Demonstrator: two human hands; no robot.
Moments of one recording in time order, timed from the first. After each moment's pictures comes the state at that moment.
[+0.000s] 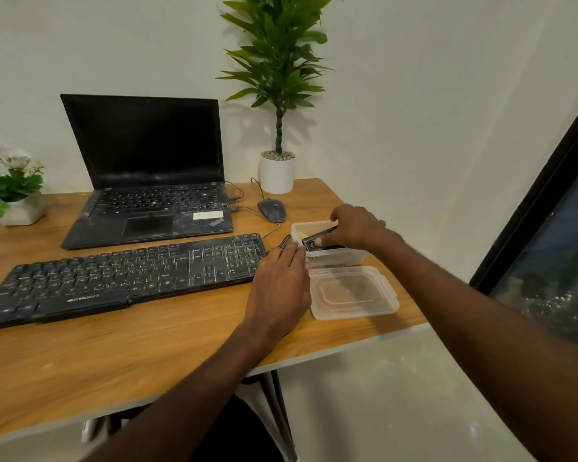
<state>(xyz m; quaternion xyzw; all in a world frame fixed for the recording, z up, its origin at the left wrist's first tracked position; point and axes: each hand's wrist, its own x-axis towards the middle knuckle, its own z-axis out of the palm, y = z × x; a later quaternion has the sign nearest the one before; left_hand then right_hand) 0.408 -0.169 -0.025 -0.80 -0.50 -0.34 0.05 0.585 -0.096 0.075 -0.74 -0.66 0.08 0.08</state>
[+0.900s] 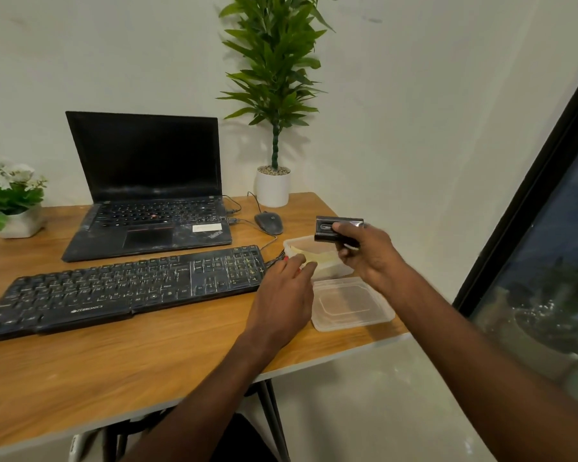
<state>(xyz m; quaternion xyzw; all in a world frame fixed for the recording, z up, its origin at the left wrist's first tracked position) 0.404 -0.174 -0.024 -0.82 -0.43 -0.37 0.04 0.584 -0.157 0.071 -0.47 -0.30 0.54 0.63</state>
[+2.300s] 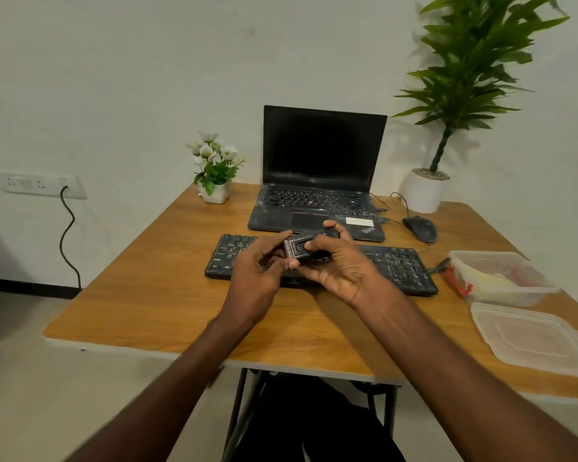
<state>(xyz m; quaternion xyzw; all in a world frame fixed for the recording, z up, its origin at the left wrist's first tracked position) 0.107 -0.222 -0.012 -0.58 -0.48 -0.62 -0.23 0.265 -0.175 0.051 -0.33 -0.32 0.77 0.45</state>
